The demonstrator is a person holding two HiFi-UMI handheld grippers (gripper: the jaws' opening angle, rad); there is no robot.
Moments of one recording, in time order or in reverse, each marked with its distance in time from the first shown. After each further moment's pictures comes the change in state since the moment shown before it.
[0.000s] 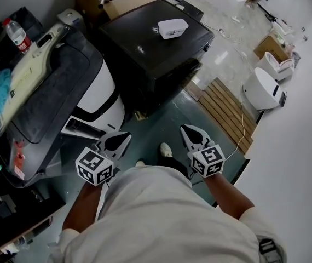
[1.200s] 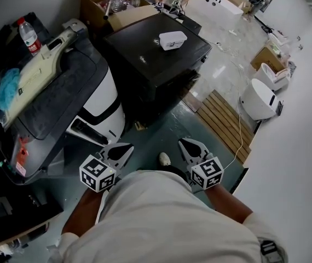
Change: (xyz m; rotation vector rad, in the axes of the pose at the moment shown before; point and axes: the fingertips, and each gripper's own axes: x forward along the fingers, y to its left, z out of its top) left arm -0.024 -0.029 -0.021 0.013 0.019 -0.037; right arm -0.035 0.043 -0.002 -0.056 -0.025 0.044
